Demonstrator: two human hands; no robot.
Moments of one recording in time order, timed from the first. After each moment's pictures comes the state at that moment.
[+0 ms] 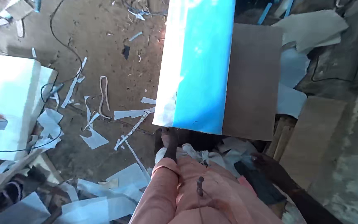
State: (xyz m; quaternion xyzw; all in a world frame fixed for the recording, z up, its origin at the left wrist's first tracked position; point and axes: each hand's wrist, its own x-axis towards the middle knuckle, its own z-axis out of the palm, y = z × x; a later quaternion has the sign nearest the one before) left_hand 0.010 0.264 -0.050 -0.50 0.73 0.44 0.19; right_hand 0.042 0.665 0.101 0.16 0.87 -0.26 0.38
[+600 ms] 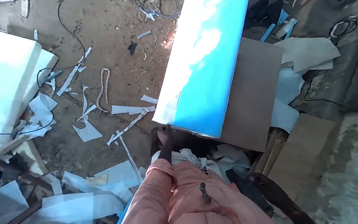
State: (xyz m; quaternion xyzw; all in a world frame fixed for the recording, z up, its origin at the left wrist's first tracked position) left_hand 0.016 0.254 -0.064 -0.52 0.63 0.58 0.05; right_hand 0.084 0.717 0.086 0.11 0.87 -0.23 0.43
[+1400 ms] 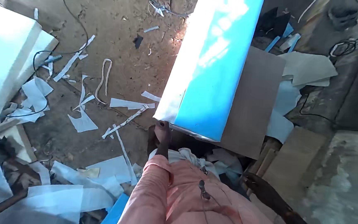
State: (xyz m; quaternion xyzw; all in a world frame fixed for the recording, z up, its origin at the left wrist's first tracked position) left_hand 0.012 0.236 -0.055 -0.51 0.69 0.51 0.08; right_hand 0.053 0.694 0.091 0.06 0.87 -0.18 0.45
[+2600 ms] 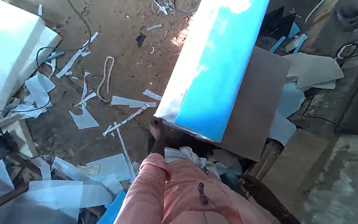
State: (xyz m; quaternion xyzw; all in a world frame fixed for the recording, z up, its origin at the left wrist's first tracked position) left_hand 0.016 0.215 -0.093 -0.56 0.63 0.54 0.00; right_hand 0.058 0.698 0.081 0.08 0.86 -0.20 0.46
